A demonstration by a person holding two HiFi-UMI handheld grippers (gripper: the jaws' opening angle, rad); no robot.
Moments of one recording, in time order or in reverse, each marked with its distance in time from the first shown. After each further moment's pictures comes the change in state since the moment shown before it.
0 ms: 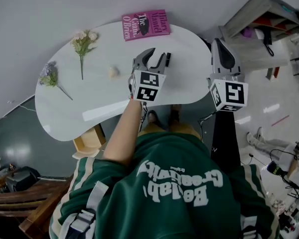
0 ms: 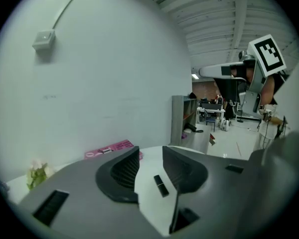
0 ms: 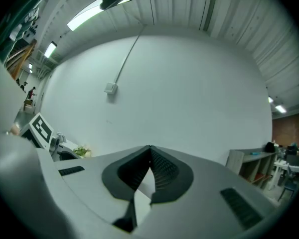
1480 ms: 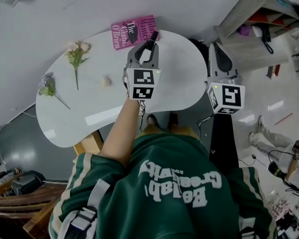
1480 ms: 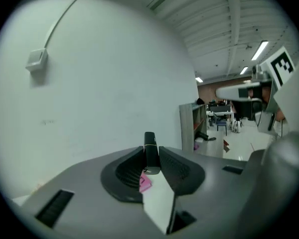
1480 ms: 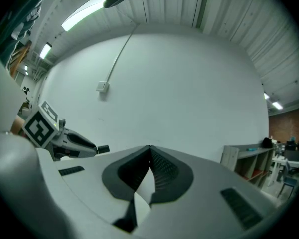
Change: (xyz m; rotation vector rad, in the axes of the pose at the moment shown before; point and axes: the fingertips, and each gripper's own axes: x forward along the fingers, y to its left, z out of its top) left arm 0.035 -0.003 0.074 0.064 -0.108 0.100; right arm -0.003 -0.056 -0.024 0.029 0.013 -0.028
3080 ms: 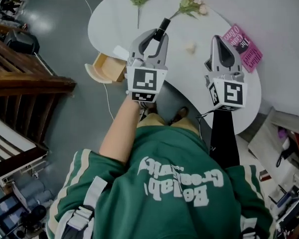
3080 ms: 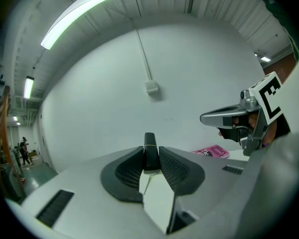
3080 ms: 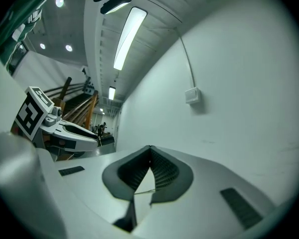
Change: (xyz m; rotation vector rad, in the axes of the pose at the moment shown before) left arm -0.331 0.175 -0.037 -0.080 -0.005 0.854; right arm 0.044 0.369 0.077 0.035 -0.238 0.932
